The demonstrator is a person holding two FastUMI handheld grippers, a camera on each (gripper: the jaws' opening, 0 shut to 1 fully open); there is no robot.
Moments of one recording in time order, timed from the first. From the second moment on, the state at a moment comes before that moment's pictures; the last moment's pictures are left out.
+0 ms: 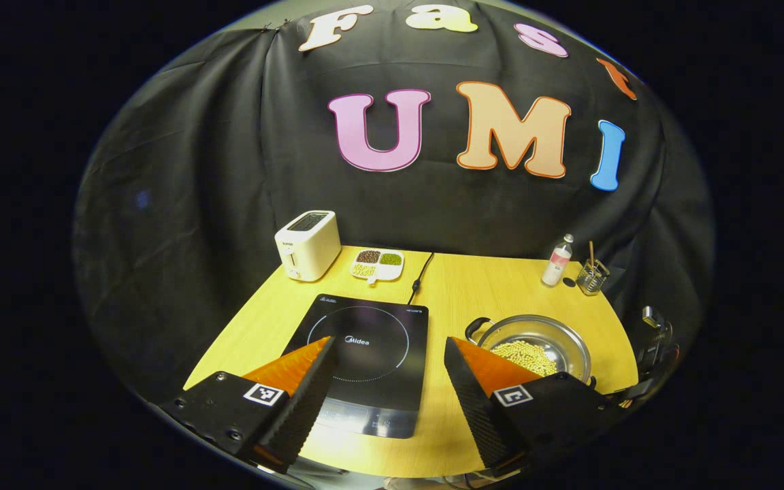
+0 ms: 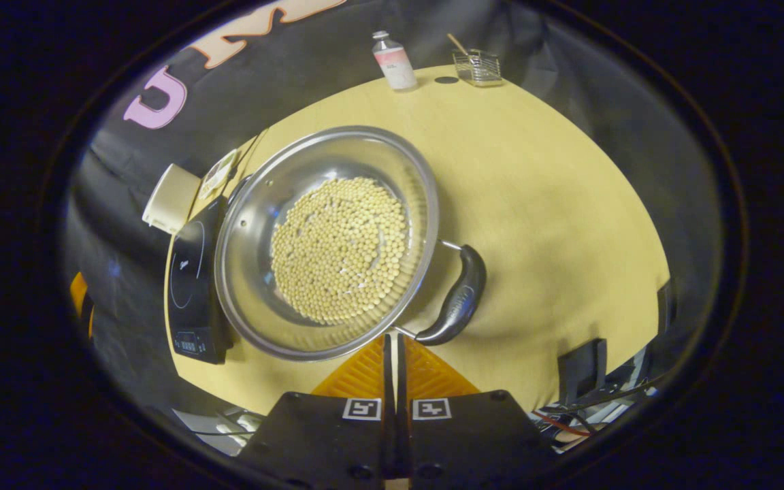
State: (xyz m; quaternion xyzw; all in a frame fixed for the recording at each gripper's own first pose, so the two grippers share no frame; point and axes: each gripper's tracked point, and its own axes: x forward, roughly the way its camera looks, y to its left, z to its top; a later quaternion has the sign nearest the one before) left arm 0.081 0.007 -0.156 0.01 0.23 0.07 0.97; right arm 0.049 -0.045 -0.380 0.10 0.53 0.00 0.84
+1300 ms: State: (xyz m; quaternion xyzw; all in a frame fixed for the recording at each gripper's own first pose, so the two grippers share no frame) left arm 0.094 -0.034 -0.199 0.01 0.29 0.10 0.95; right arm 0.130 -0.094 -0.367 0.06 0.52 0.04 0.85
